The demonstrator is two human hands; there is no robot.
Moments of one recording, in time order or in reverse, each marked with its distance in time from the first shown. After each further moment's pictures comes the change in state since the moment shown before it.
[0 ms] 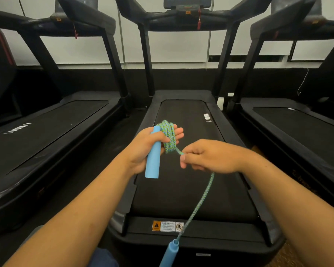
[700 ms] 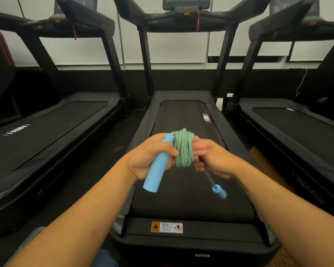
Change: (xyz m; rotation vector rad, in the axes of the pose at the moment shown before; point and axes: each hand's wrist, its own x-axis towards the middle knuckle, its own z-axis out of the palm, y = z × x) left_hand -0.008 -0.002 0.017 -0.006 -0.312 -0.170; right_hand 0.026 0.054 0.030 0.772 0.229 -0.022
